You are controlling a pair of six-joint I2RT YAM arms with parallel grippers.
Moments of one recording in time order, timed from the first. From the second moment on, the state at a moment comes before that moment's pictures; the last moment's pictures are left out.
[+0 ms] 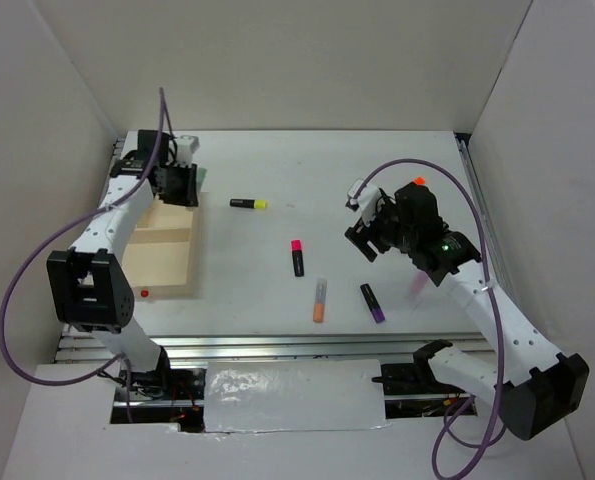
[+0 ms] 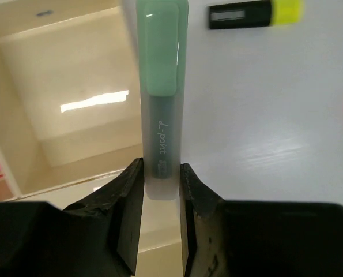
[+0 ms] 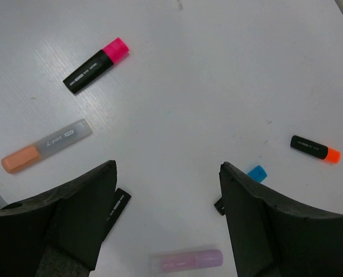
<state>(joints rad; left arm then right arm) -0.06 1.64 1.47 -0.75 0.19 0.07 0.42 1.02 0.99 -0.53 -0.23 -0.50</state>
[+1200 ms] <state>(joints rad) 0.20 1.84 1.60 -0.83 0.29 0.15 0.76 1.19 0.92 -0.71 -0.22 -0.70</state>
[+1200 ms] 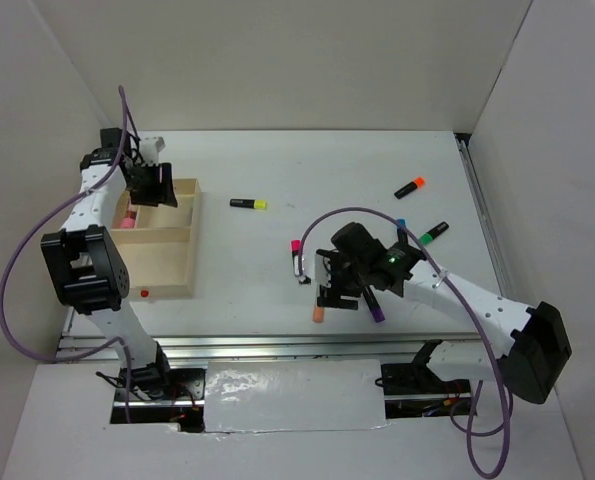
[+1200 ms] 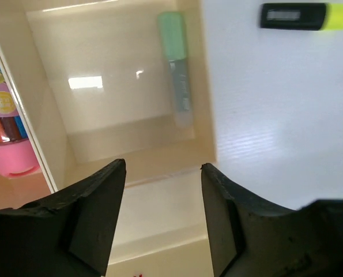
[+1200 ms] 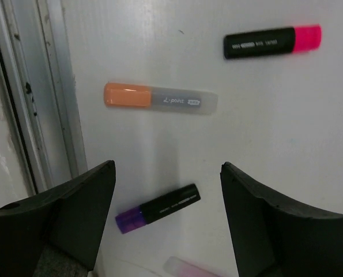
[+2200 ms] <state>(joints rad) 0.20 1.54 1.44 -0.90 0.55 0.23 0.82 1.59 0.96 -0.72 -0.29 -1.80</state>
